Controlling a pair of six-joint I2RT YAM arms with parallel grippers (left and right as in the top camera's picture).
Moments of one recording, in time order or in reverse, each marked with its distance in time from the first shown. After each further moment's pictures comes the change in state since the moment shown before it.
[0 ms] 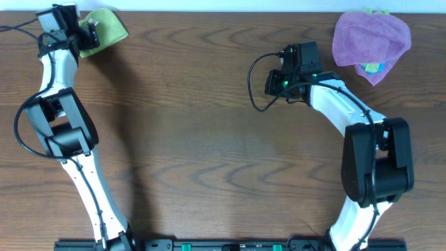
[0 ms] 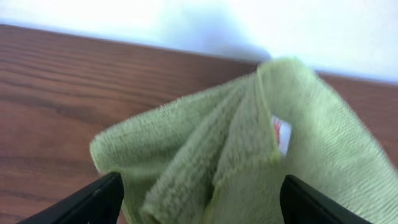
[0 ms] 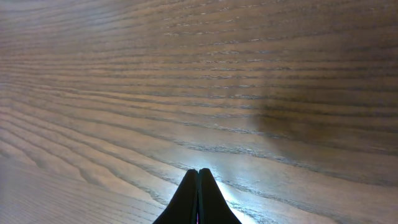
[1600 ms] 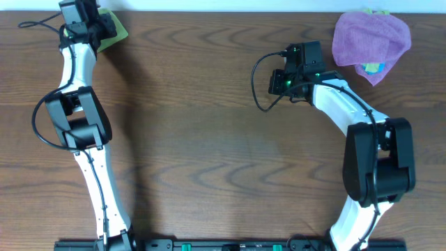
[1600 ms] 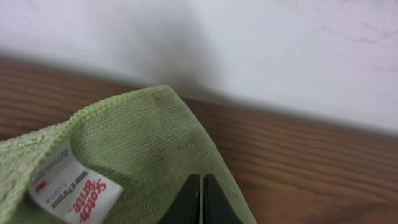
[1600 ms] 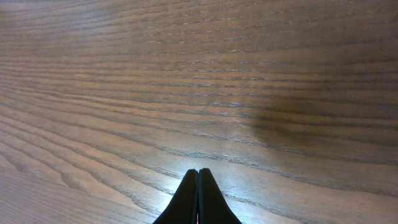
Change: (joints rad) left arm -0.093 0.133 0.169 0.008 0.142 -0.175; right arm -0.018 0.000 0.000 0.003 0.028 -0.051
